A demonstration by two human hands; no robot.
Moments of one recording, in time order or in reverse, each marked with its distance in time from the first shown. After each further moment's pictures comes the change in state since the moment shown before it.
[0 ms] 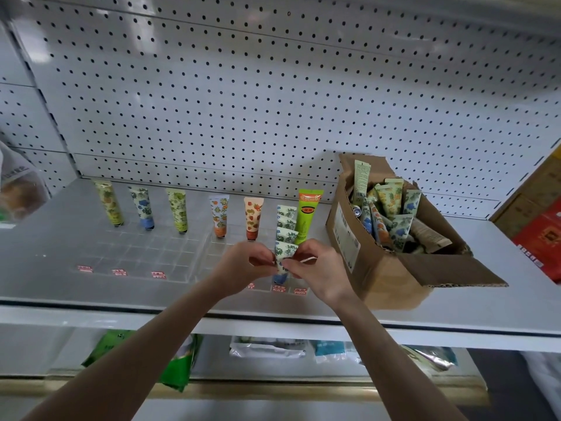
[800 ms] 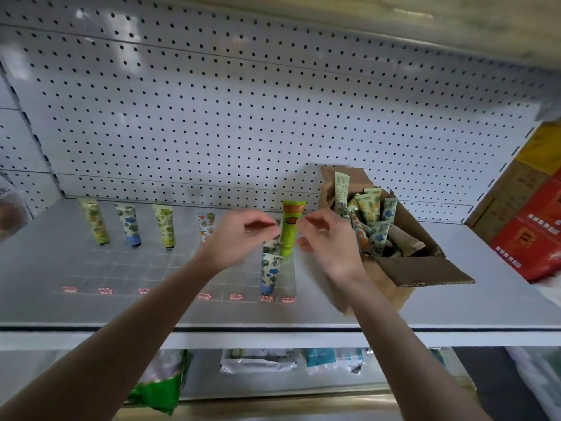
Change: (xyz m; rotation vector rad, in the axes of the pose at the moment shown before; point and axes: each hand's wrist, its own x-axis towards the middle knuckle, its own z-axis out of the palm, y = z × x) left_hand 0.023 0.060 -0.034 -0.232 0.135 0.111; right_hand -0.003 -0.056 -0.044 0.115 0.219 -0.127
